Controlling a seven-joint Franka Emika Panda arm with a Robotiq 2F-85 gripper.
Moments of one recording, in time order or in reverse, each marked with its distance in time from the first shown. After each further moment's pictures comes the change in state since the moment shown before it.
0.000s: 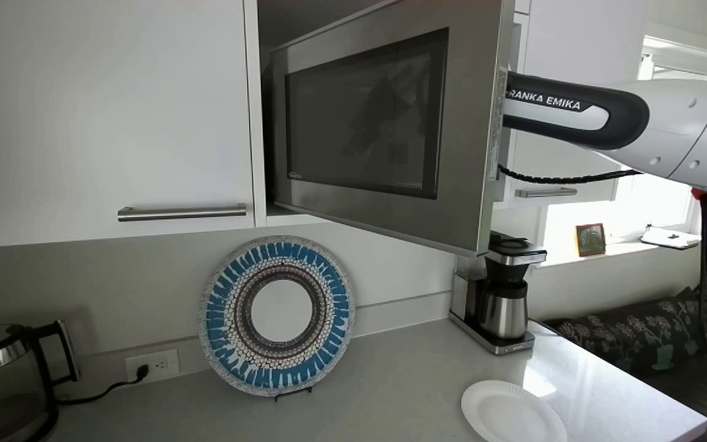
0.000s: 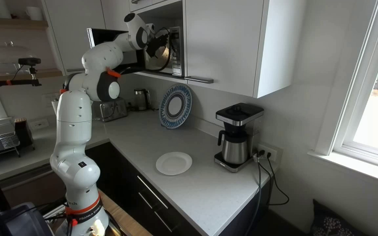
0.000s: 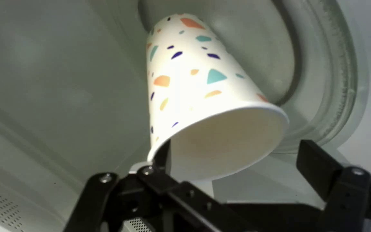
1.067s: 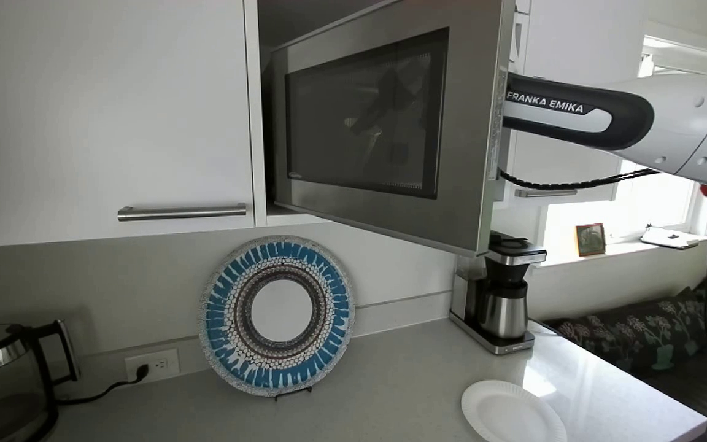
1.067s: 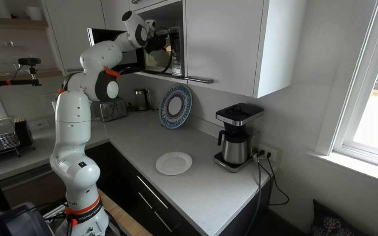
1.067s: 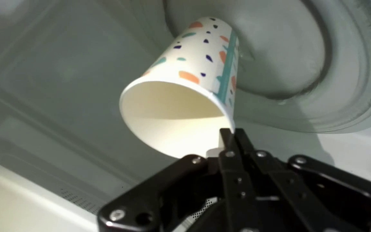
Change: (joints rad) arm 0.001 -0.019 -0.026 0.000 -0.087 0.045 0.271
